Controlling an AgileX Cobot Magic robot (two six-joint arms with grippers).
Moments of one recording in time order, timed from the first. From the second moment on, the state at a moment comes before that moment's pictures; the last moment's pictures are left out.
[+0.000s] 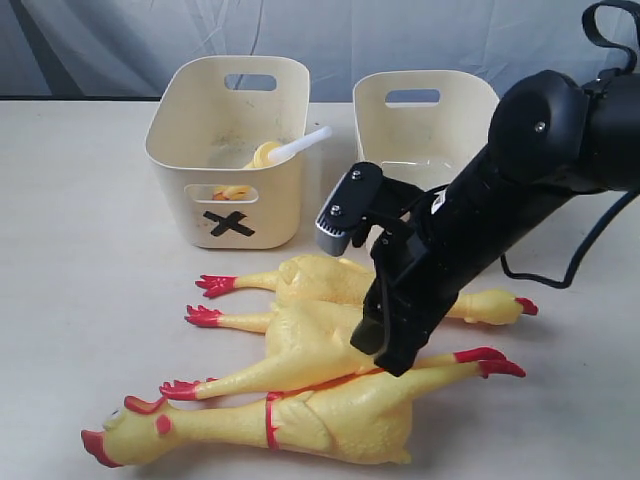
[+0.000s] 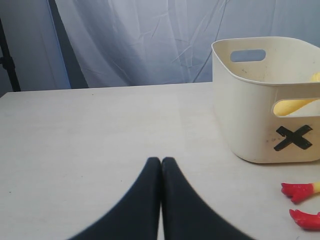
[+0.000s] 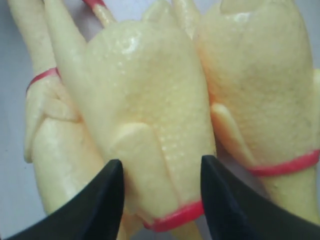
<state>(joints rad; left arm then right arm) -0.04 0.00 0.00 0.00 0.24 0.03 0.61 1.62 -0.93 0.55 0.75 -1.00</state>
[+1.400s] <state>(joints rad) -0.04 0.00 0.00 0.00 0.24 0.03 0.61 1.51 -0.99 0.79 0.81 -1.24</state>
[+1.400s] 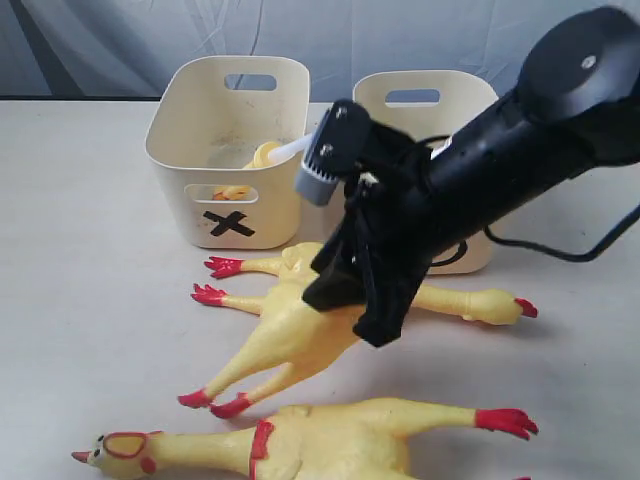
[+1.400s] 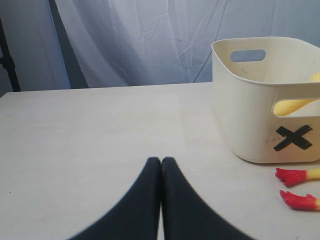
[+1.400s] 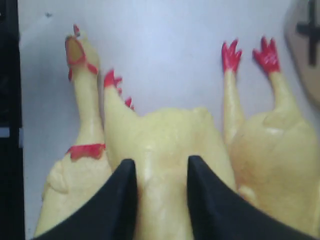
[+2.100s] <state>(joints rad) -0.04 0.00 0.00 0.00 0.24 0.03 0.62 1.33 -1.12 0.56 0.88 -1.05</state>
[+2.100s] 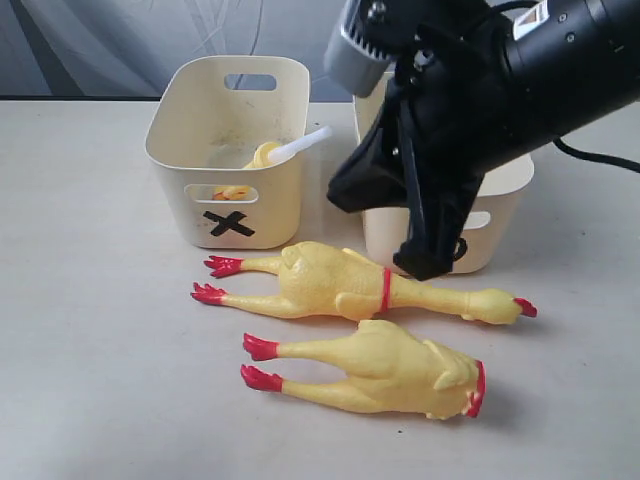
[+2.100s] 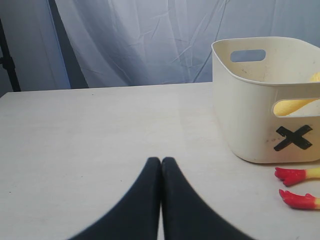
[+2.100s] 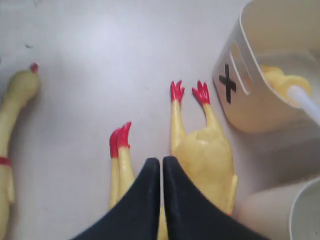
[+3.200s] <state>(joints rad) -0.04 0.00 0.00 0.00 0.24 0.03 0.62 1.72 -1.12 0.45 0.90 -0.94</state>
